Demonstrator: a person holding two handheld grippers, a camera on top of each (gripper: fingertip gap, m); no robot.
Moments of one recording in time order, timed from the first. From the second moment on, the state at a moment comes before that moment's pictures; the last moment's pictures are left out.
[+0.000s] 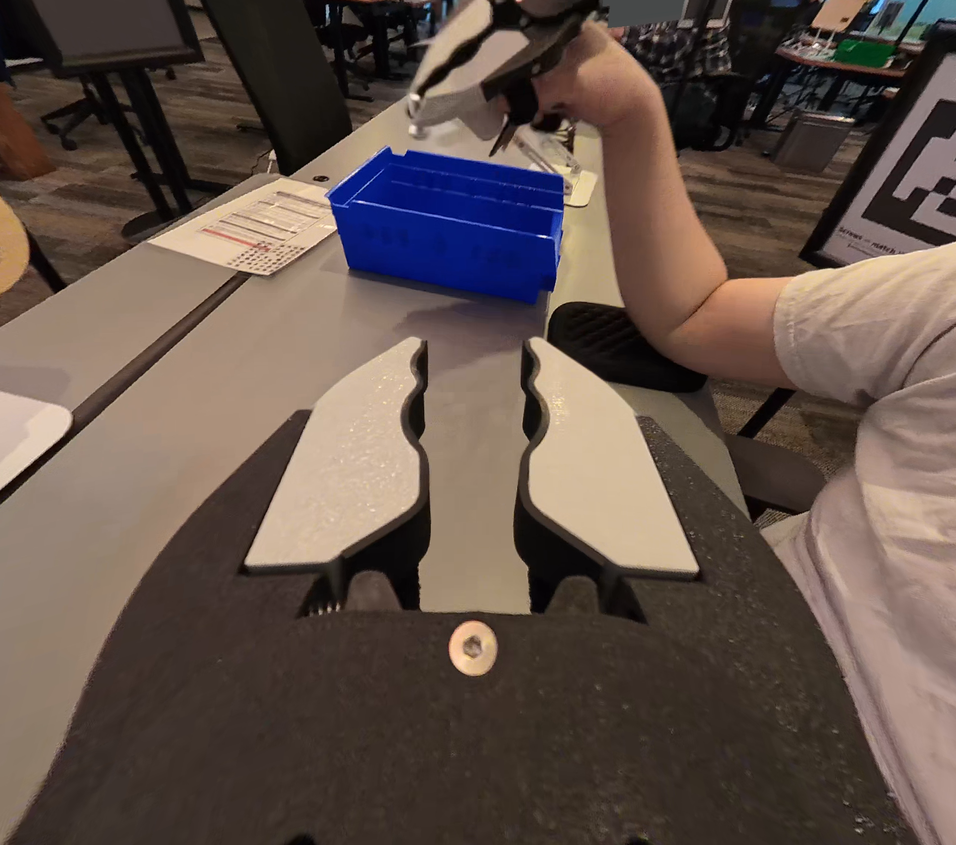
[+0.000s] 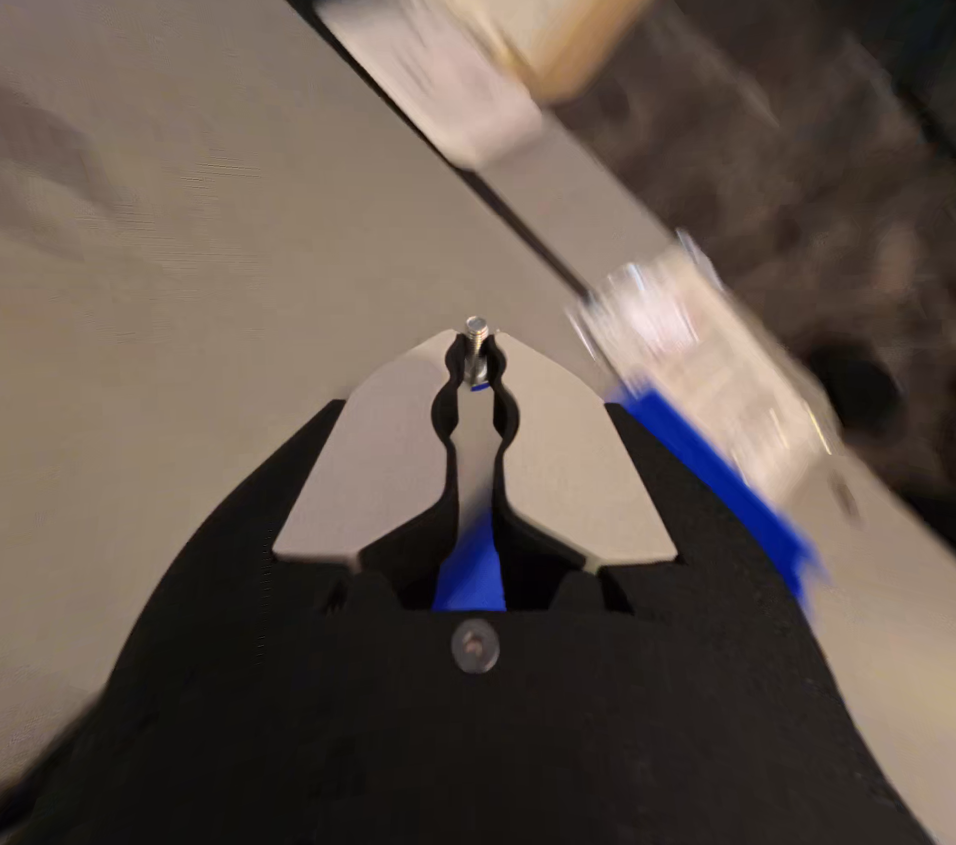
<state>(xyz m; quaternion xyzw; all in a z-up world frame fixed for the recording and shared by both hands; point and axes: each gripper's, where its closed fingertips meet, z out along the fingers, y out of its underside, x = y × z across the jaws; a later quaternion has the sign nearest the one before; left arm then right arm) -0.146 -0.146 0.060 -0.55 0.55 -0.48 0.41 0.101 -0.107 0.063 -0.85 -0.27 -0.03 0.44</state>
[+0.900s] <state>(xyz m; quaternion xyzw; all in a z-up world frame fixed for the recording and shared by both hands) -0.402 0.008 0.075 -0.80 0.36 -0.05 0.48 0.249 -0.100 0.039 -0.89 -0.05 -0.16 0.42</state>
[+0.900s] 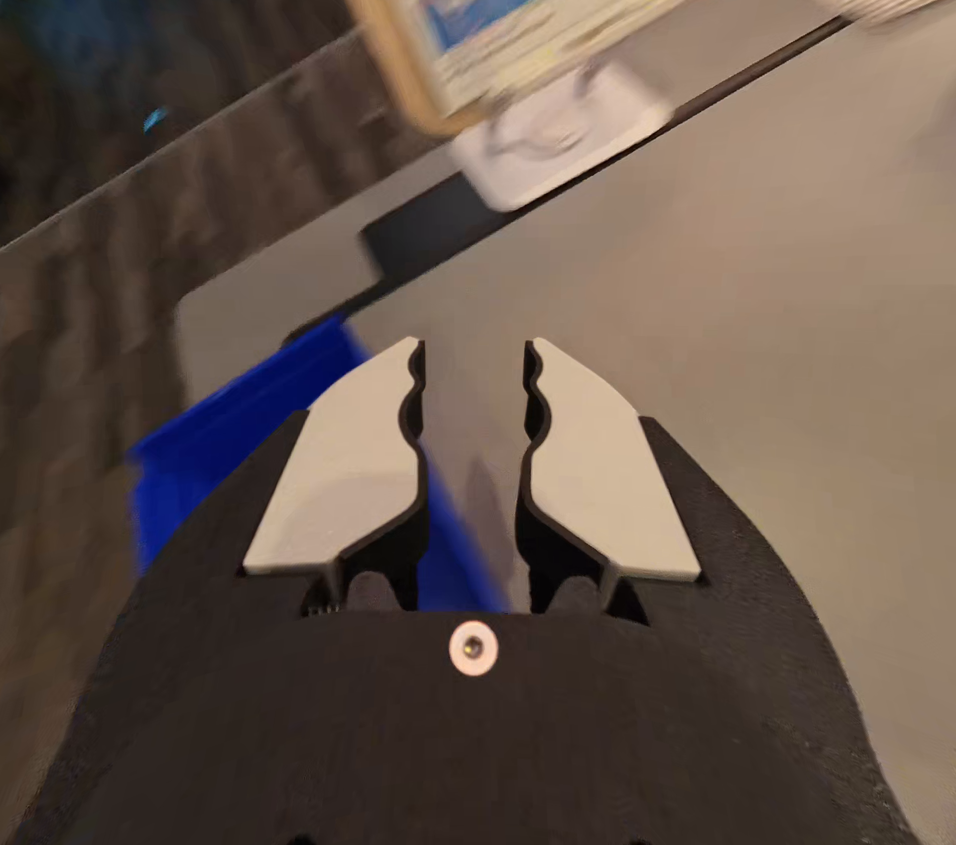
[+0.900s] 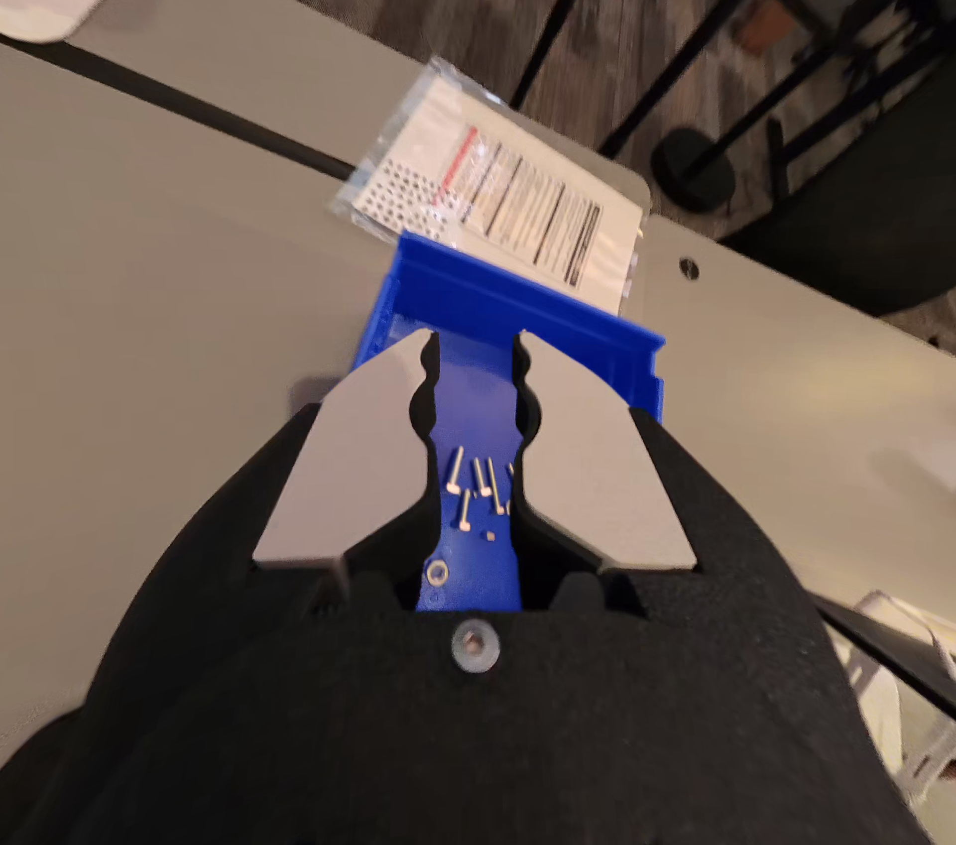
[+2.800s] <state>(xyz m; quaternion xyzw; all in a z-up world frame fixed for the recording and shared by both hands) -0.415 0.067 0.083 -0.80 0.23 -0.17 0.53 0.099 -0.039 0.025 -0.88 -0.20 -0.09 0.41</state>
